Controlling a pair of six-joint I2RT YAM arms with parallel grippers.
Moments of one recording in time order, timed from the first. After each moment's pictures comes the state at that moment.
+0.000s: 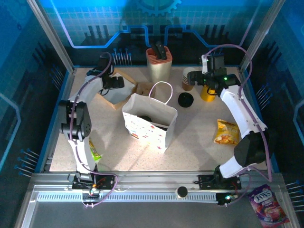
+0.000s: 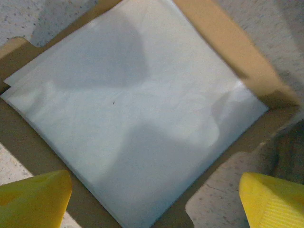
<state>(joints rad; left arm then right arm) -0.06 2.00 1.69 -0.71 -0.05 -0.27 0.20 1.56 1.54 -0.70 0.08 0.08</state>
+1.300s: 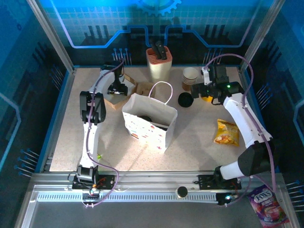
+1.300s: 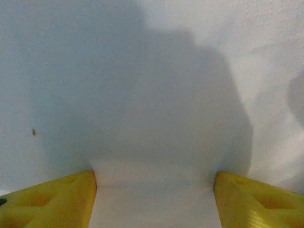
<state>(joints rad) -0.08 2.52 2.27 -1.15 -0.04 -0.06 0.20 1.43 1.41 -0.82 0.10 0.00</state>
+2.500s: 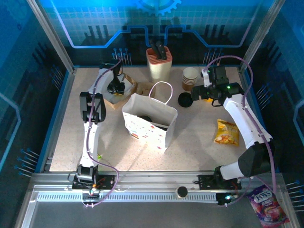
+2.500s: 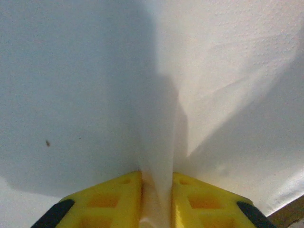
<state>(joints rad) -0.06 2.57 2.38 -1.23 0.04 -0.06 0.20 1.43 1.39 -0.85 0.10 0.00</state>
